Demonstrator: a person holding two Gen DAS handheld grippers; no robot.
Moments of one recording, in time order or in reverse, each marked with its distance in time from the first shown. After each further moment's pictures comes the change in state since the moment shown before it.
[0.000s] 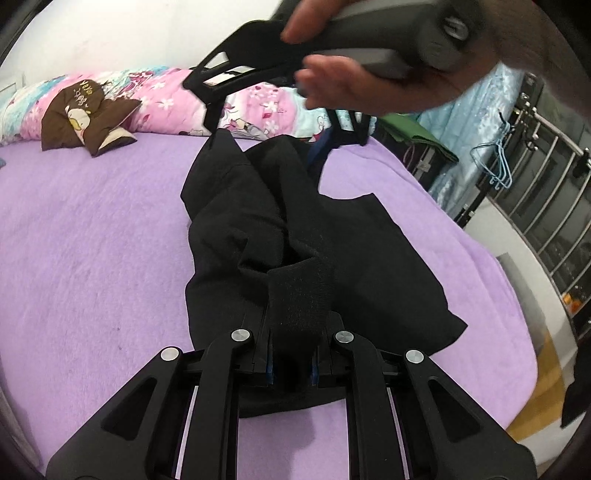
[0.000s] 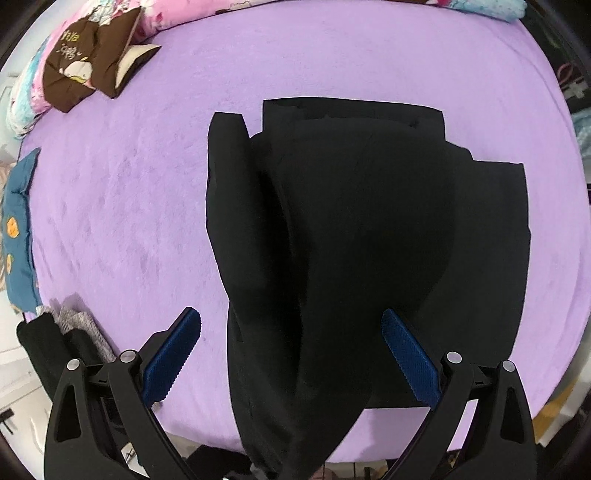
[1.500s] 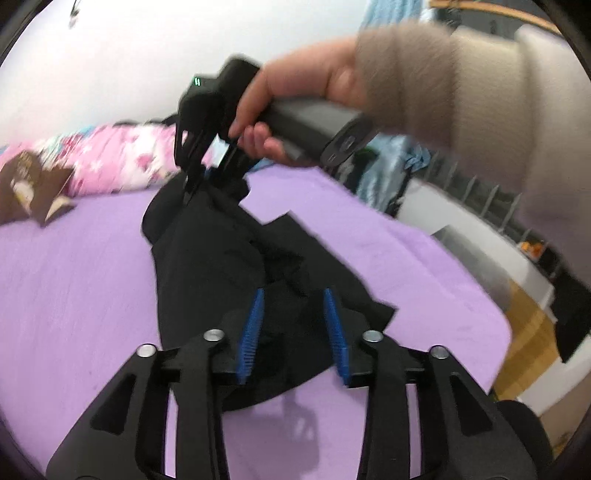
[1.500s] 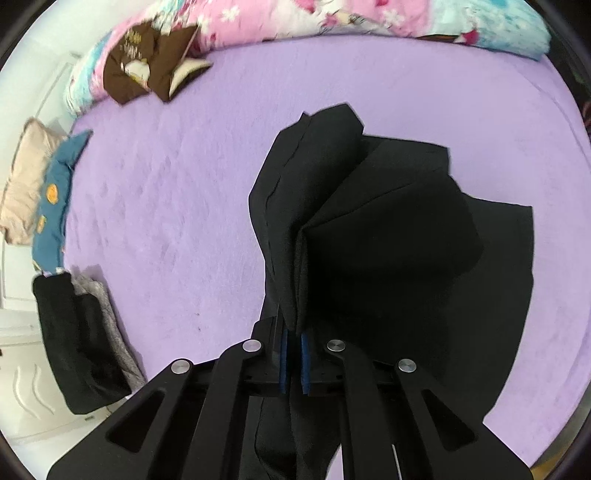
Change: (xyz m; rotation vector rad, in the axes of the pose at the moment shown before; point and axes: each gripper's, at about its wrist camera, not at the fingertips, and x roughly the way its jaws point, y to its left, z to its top) left arm -0.059 -0.065 -0.009 0.238 -0.126 -0.221; right arm -0.043 -0.059 -0.052 -0.161 -0.168 0.177
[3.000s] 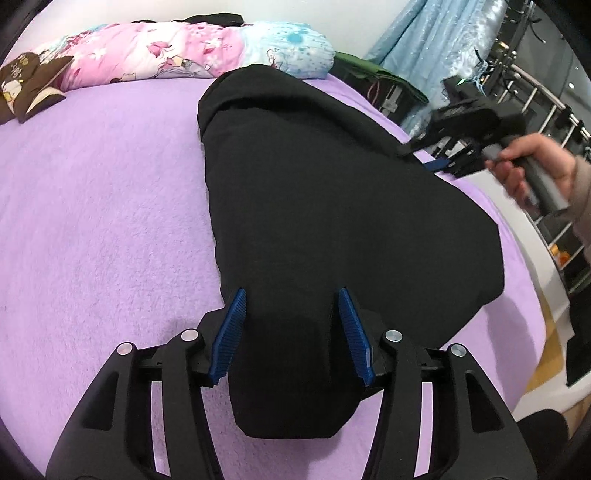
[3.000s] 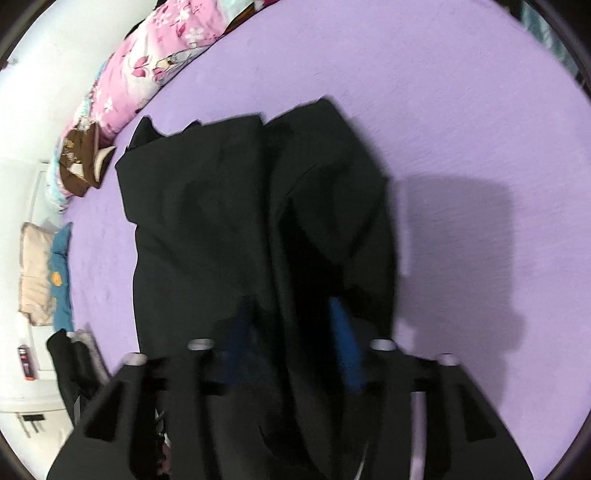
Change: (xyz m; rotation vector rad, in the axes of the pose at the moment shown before) left arm 0.164 0.069 -0.066 -0.192 0.275 0.035; right arm 0.023 -0.293 -0.077 0.284 -0.122 0.054
